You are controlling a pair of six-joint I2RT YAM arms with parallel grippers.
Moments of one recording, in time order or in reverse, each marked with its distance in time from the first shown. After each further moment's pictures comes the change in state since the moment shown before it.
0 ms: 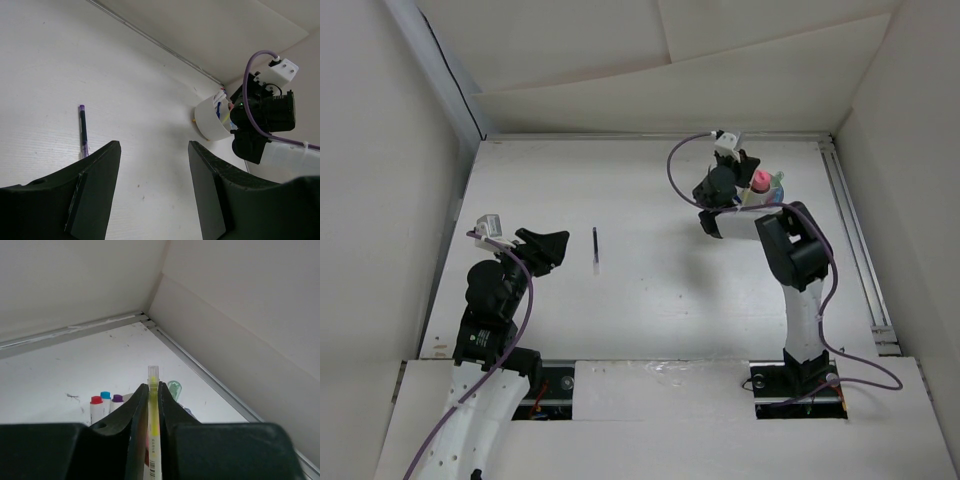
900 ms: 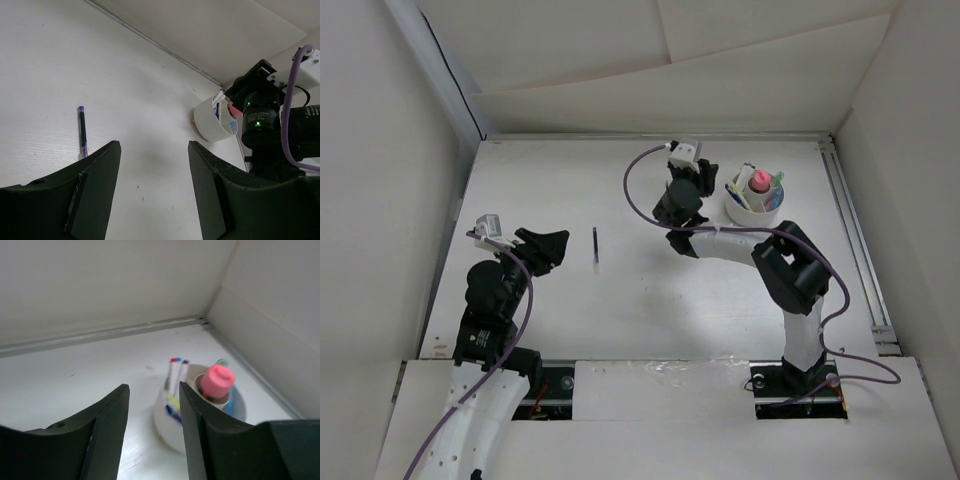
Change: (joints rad) left arm 0.000 -0.001 0.000 0.005 0.000 0.000; right arm 0.278 -0.123 0.015 -0.108 0.067 0.067
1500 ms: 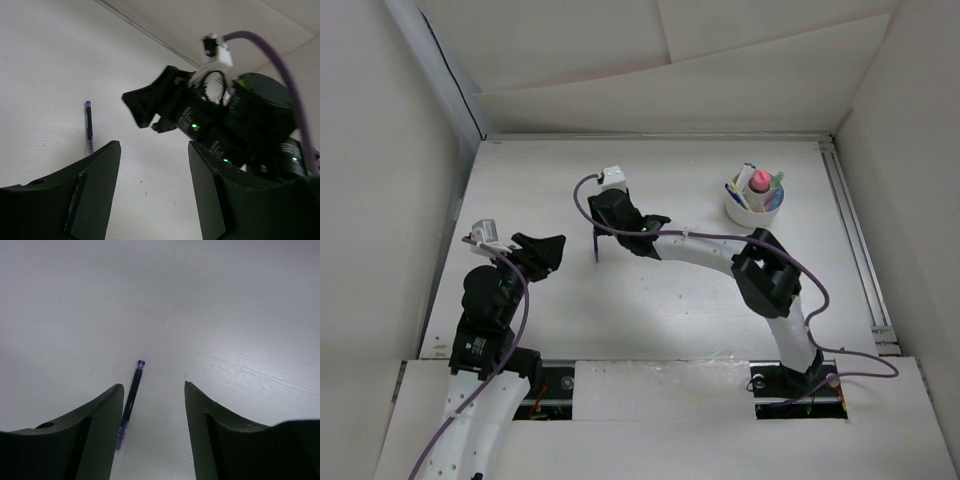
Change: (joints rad) left arm 0.000 -0.046 0.014 -0.078 -0.023 0.002; right arm 0.207 0.080 0.315 -1.147 -0.801 0.964
